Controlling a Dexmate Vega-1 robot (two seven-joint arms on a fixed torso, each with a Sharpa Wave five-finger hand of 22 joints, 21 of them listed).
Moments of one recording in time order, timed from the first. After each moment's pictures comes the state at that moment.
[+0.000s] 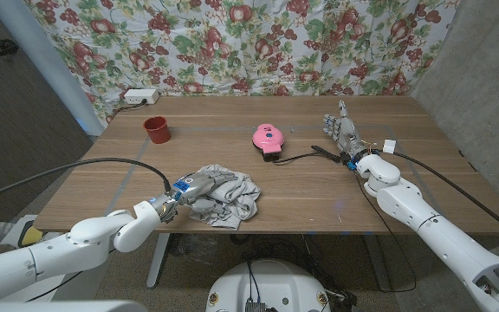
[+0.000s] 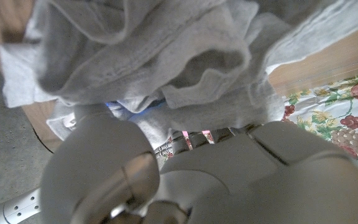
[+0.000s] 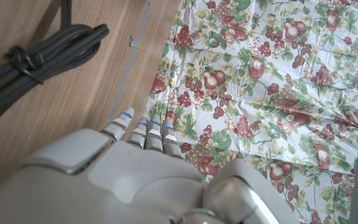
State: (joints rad) left arm 1.05 1.23 0.75 -1.91 0.57 -0.03 0.37; left_hand 0.67 -0.08 -0.08 -0.15 0.67 0.18 -0.22 0.22 0.20 0.19 -0.21 0.22 0.20 0.23 -0.07 0.25 0.19 0.20 -0.01 0.22 0.18; right arm -0.88 -0.57 -0.38 -1.46 0.64 0.14 -0.04; right_hand 0.09 0.10 -0.13 0.06 0.27 0.16 0.08 0.19 0.18 0.15 0.09 0.21 0.18 0.04 0.01 0.18 0.17 0.06 0.05 0.19 0.18
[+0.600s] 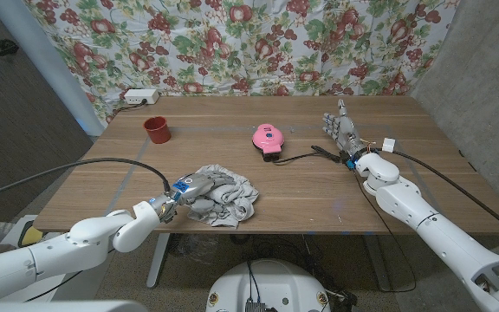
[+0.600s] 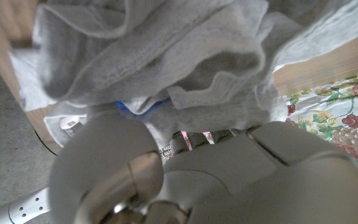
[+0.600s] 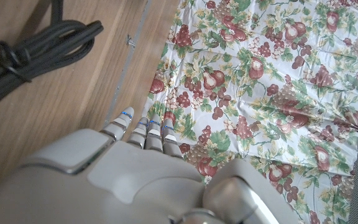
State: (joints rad) left arm 1.04 1.23 0.76 -1.89 0.59 -0.04 0.36; left_hand 0.80 -0.03 -0.03 -0.15 0.63 0.36 -0.22 0.33 0.21 0.32 -0.21 0.26 0.23 0.28 -0.08 0.23 0.22 0.20 -0.01 0.22 0.19; right arm -0.86 -0.57 -0.39 -1.45 0.63 0.13 -0.04; right_hand 0.09 0.10 -0.13 0.06 0.27 0.16 0.08 0.19 0.18 0.15 0.09 0.21 0.18 0.04 0.01 0.18 0.17 0.06 0.05 0.19 0.18
